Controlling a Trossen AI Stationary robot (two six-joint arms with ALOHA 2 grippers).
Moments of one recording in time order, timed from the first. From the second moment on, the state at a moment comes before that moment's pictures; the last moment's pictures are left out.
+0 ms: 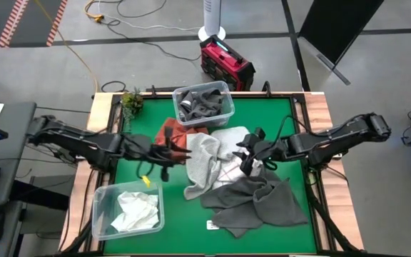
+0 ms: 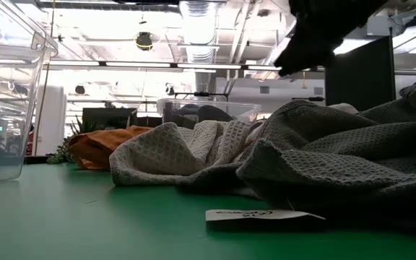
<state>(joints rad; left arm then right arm) -0.20 1.10 0.87 -0.01 -0.29 0.48 0.19 1.20 0.83 -0.33 0.46 0.44</state>
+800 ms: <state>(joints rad) -0.12 0.89 0.81 -0.12 -0.39 0.47 0.26 1.69 1.37 -0.85 0.11 0.31</state>
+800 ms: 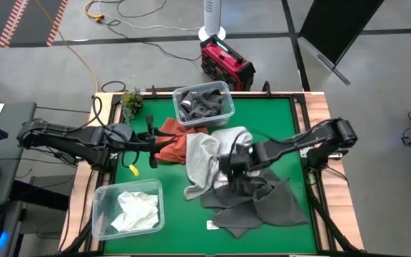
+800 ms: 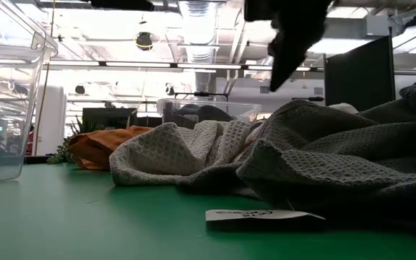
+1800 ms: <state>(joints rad) -0.12 0.88 0.81 -0.17 -0.43 0.44 0.37 1.89 1.58 -1.12 0.18 0.29</state>
